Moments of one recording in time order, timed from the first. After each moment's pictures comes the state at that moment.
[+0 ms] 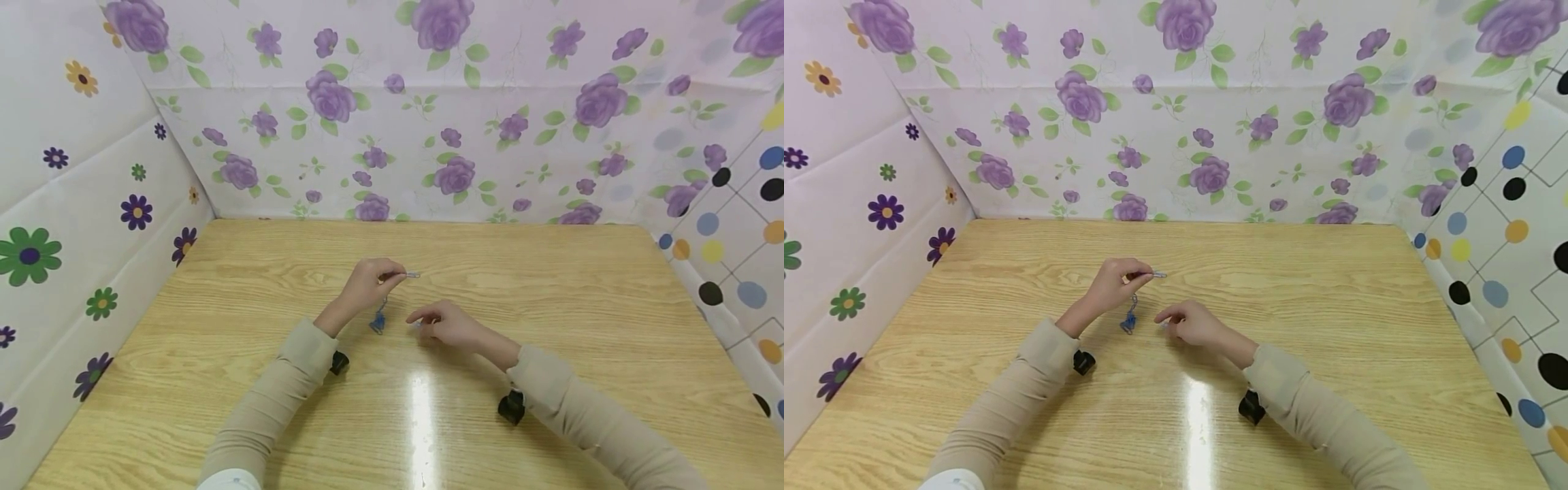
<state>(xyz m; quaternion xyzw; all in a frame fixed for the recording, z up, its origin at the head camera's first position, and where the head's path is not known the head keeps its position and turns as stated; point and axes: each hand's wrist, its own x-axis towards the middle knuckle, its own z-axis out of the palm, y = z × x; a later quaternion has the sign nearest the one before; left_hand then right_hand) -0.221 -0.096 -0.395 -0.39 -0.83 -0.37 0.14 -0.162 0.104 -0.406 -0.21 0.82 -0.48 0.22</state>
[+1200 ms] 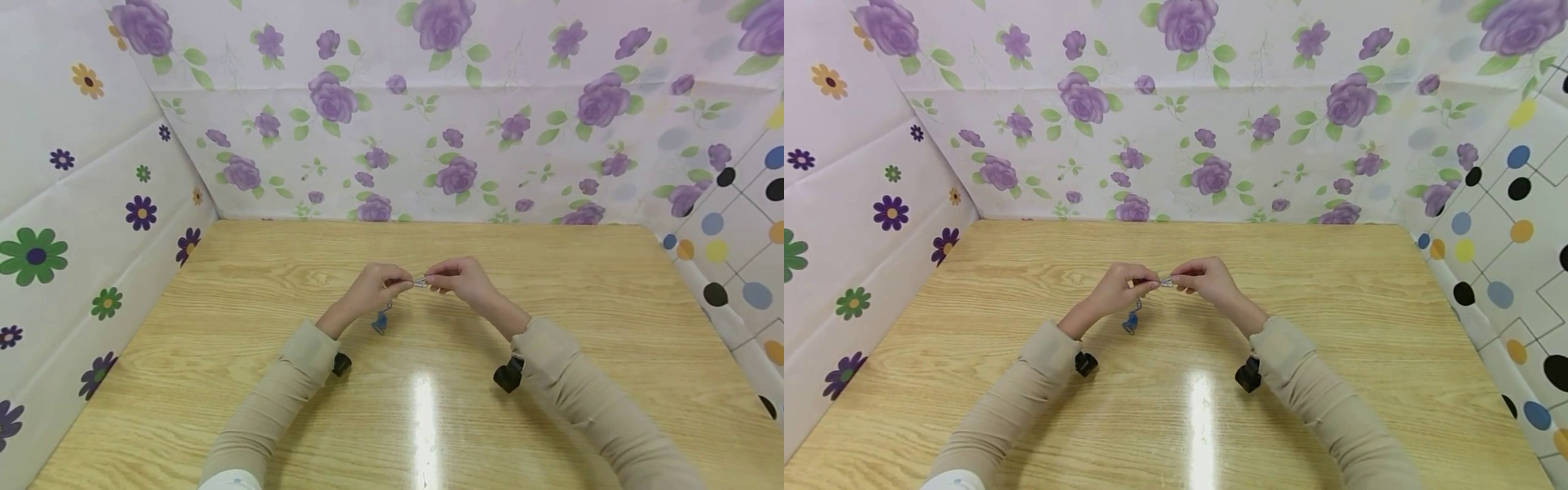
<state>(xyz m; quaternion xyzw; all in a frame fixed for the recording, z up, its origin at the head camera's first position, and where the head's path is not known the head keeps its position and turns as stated) -0.216 -0.094 -0.390 -0.42 -0.81 -0.41 0.07 -0.203 0.118 -0.379 -0.10 0.78 -0.61 0.11</state>
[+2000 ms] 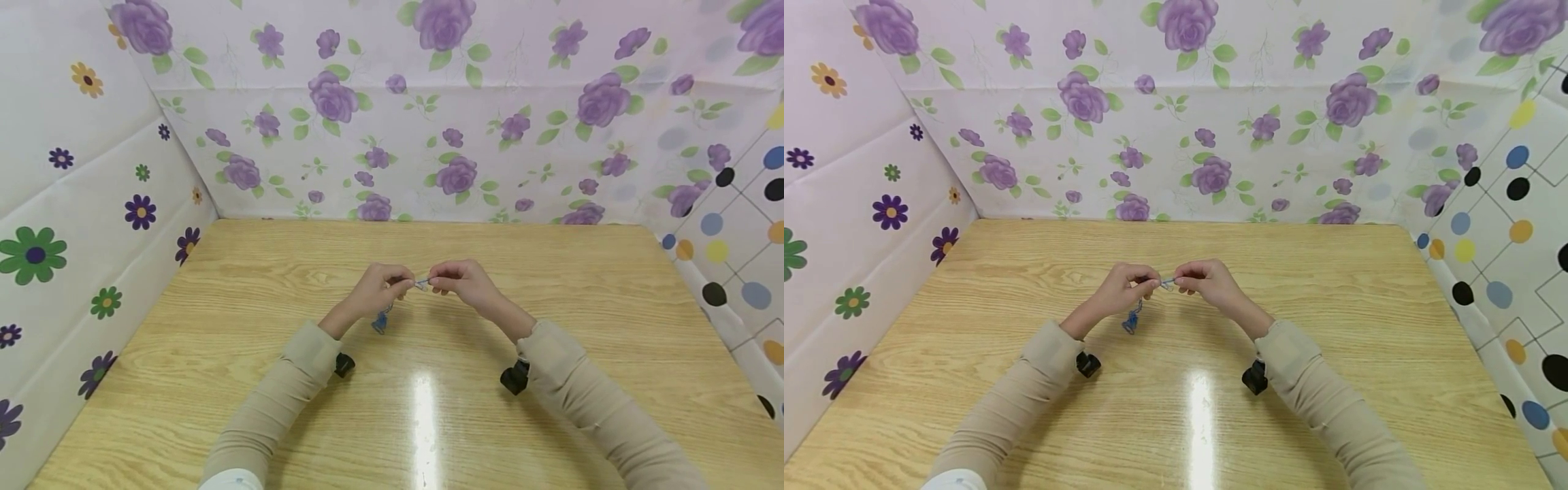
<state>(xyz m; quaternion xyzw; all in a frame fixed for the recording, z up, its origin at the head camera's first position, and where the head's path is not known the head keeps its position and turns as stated) -0.212 -0.088 -0.390 -0.38 -0.79 -0.48 0.01 -0.200 0.124 -0.383 -0.17 0.76 -0.62 0.09</state>
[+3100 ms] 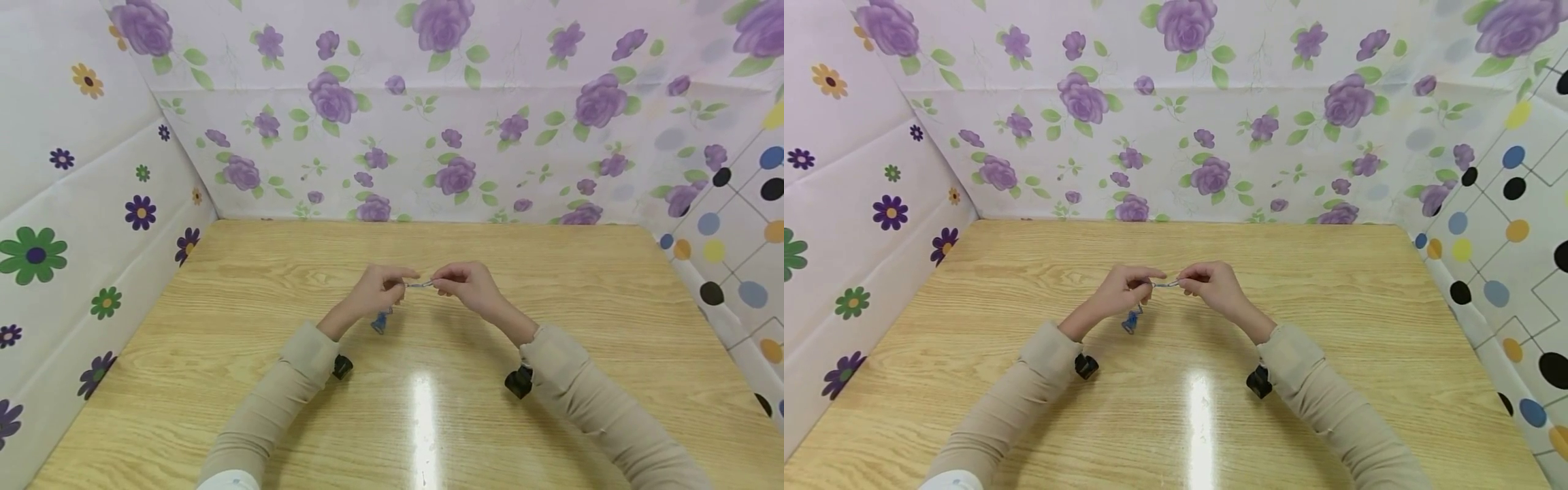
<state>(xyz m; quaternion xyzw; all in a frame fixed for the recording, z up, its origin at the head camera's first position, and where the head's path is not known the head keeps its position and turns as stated) -0.208 -0.091 -0.390 -0.36 -0.79 -0.50 -0.05 -0.191 0.129 -0.384 -0.19 0.79 -0.58 0.03</state>
